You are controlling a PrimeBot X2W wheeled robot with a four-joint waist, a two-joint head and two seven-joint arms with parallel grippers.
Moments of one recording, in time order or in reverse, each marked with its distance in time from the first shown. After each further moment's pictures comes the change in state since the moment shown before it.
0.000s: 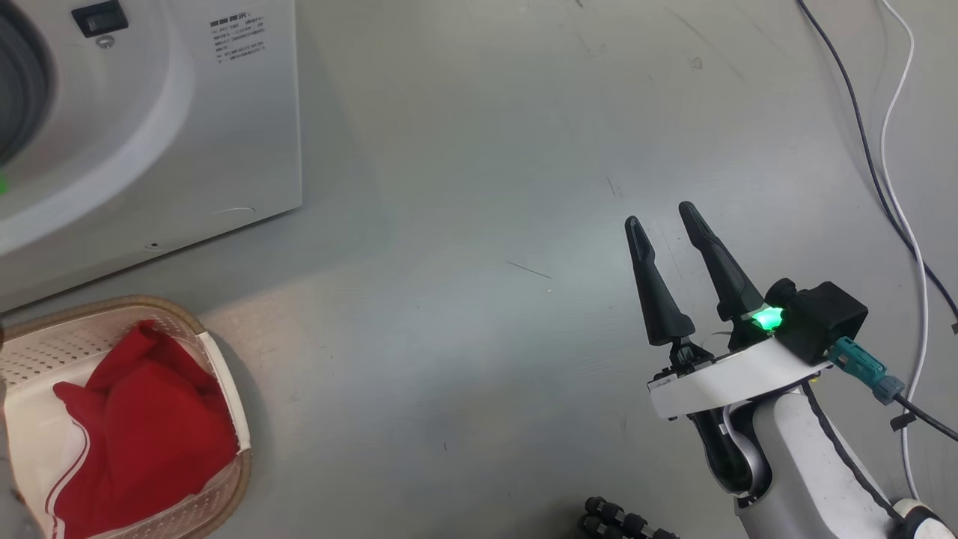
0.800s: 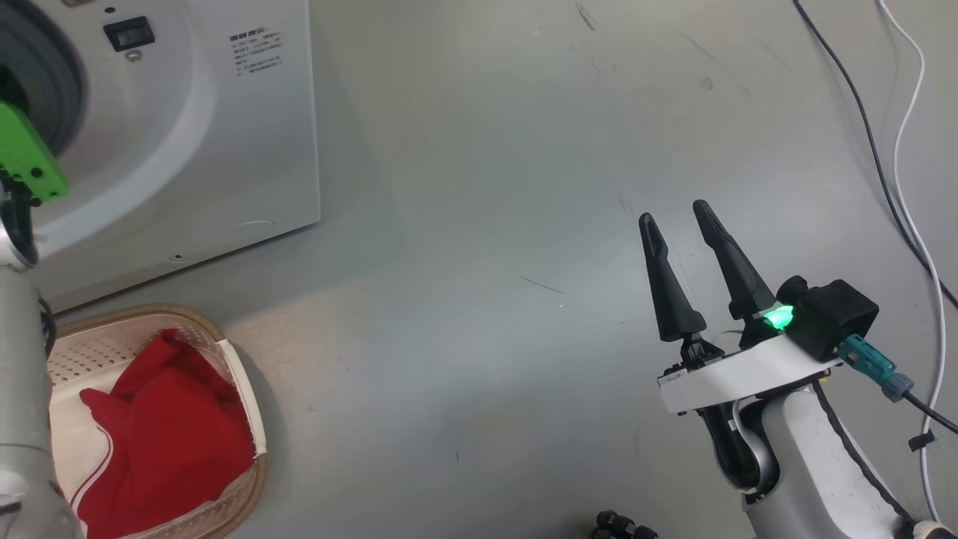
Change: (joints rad) left arm -0.024 -0.056 0.006 0.081 -0.058 -0.059 -0.085; right arm -0.001 0.001 -0.029 0.016 -0.004 0.000 0.000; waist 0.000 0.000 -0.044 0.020
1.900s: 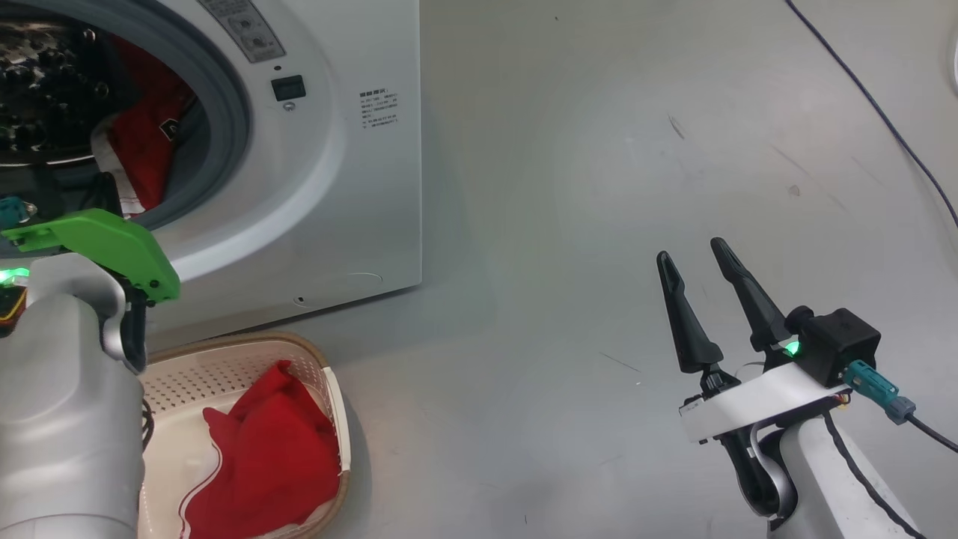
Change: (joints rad) left arm 0.172 -0.091 -0.024 0.055 -0.045 -0.135 -0.295; right arm 0.053 -0.055 -0.001 0.030 -0.035 0.000 0.000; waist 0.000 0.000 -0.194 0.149
